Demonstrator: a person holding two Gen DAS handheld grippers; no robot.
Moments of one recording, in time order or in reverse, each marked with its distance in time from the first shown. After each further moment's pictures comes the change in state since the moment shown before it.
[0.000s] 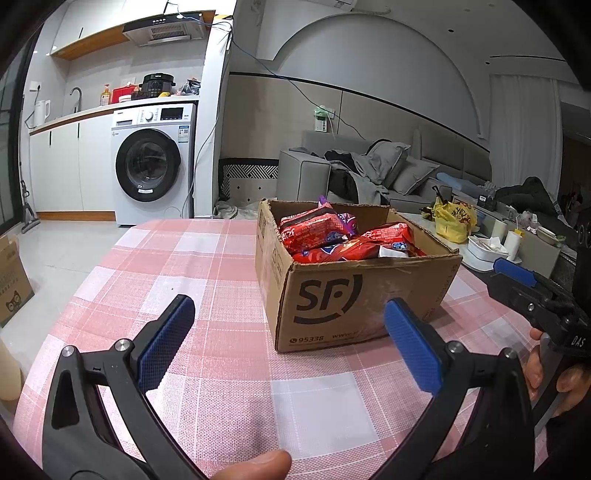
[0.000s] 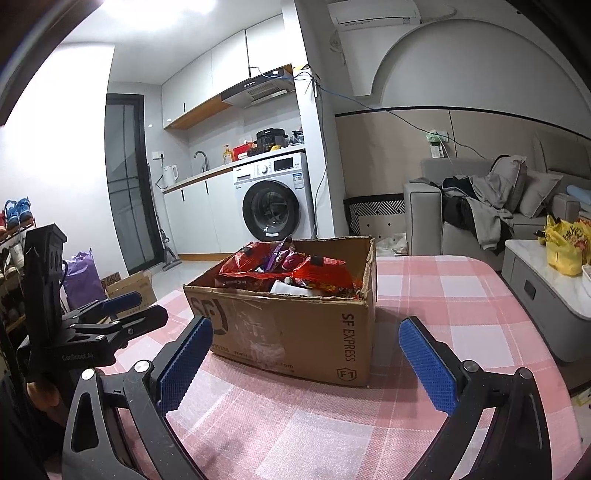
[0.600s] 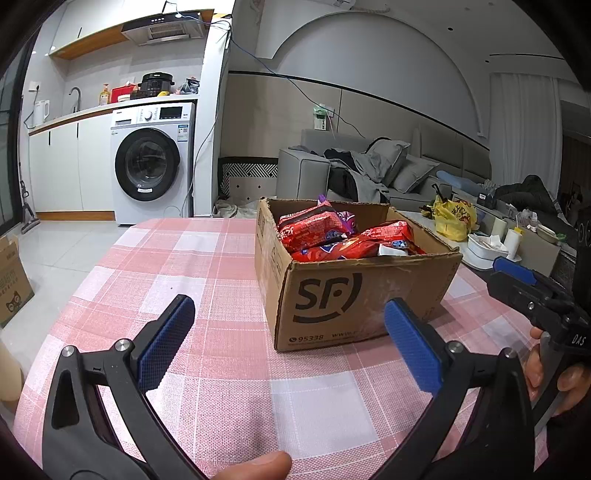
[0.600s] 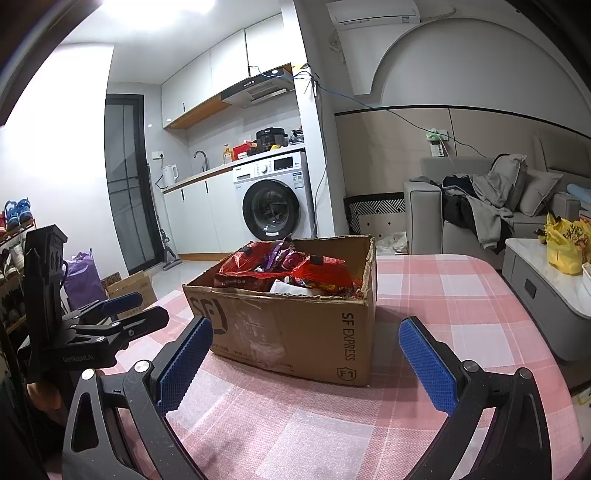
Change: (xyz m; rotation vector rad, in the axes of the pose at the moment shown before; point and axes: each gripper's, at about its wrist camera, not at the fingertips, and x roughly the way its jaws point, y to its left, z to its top) left arm 0.002 -0.001 -0.001 -0.001 0.006 -0.001; right arm 0.001 -0.001 -0.002 0.002 0.001 0.002
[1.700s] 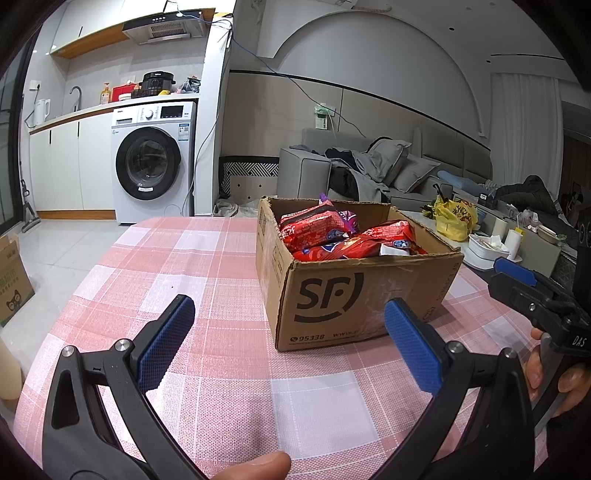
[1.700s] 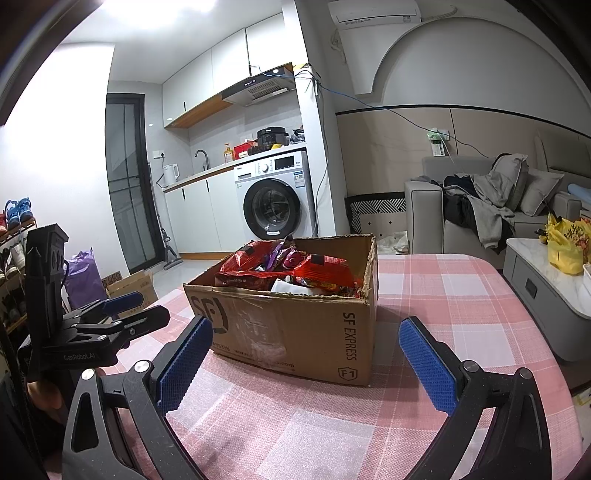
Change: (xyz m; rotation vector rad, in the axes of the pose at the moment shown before) left arm 0.000 0.003 -0.002 -0.001 0.002 0.003; right arm 0.001 0.000 0.000 0.001 0.002 0.001
